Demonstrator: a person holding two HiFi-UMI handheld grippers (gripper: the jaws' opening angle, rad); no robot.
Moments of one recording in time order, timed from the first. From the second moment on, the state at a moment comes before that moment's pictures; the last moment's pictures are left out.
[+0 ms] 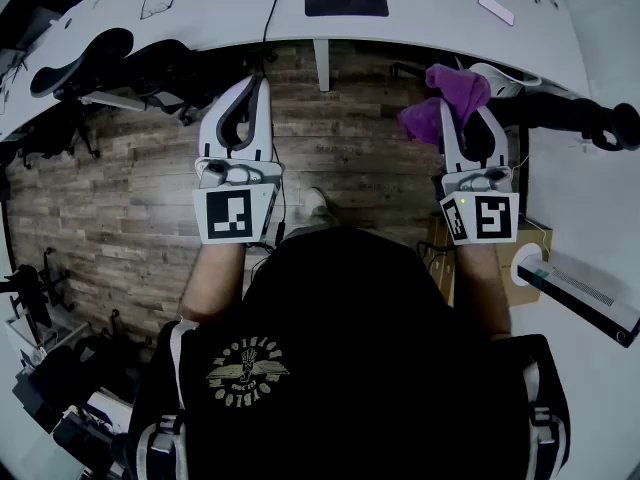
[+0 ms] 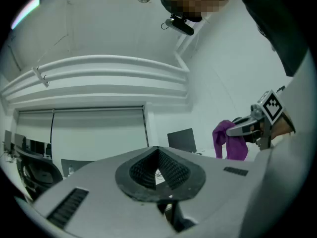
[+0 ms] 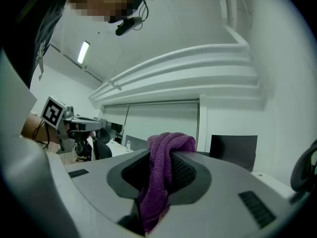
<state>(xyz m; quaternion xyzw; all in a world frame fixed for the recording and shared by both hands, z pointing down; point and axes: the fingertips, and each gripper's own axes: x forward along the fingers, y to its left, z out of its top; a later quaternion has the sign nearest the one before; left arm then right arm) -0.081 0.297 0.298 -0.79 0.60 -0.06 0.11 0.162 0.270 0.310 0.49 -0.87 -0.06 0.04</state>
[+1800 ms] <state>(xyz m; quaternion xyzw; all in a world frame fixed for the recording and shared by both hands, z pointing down) -0.155 0.173 0.311 -0.78 0.62 -0.02 0.08 0.118 0.148 0.325 0.47 -0.88 -0.03 0.06</state>
